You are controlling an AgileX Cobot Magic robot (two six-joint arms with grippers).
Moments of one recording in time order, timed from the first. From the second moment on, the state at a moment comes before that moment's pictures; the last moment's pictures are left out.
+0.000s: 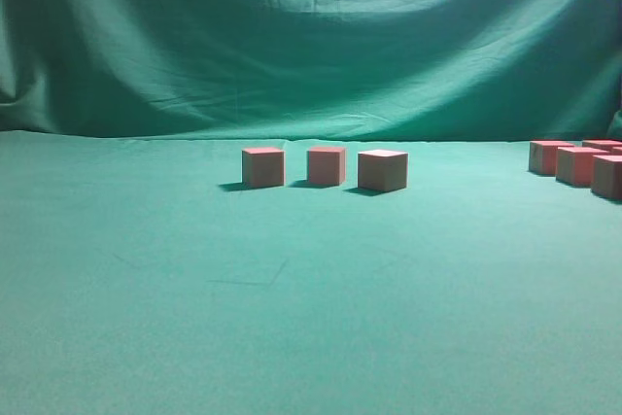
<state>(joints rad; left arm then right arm) -0.01 -0.01 0.02 0.02 0.35 0.01 -0.02 1.71 -0.92 -0.01 0.64 -0.15</state>
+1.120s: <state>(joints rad) -0.01 -0.01 0.02 0.02 0.35 0.01 0.15 1.60 -1.28 0.24 1.15 -0.20</state>
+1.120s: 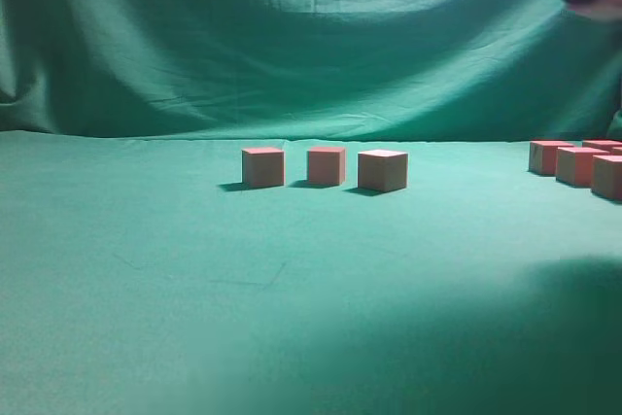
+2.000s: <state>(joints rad) -0.01 -0.01 0.02 0.02 0.35 0.01 0.74 1.92 -1.71 0.23 1.17 0.03</state>
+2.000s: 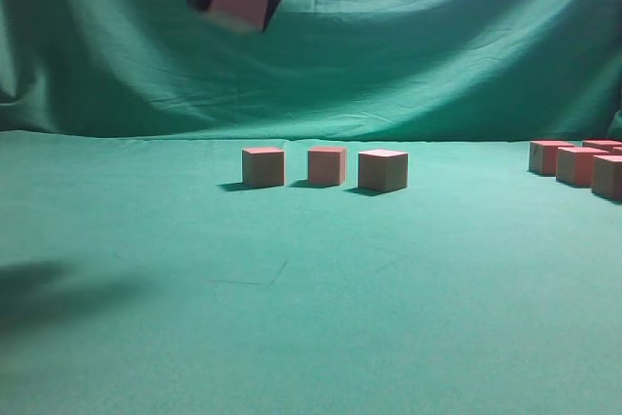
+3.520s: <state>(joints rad) -0.01 -0.01 0.02 0.02 0.35 0.01 0.81 2.41 -2.14 -0.16 1.24 0.74</state>
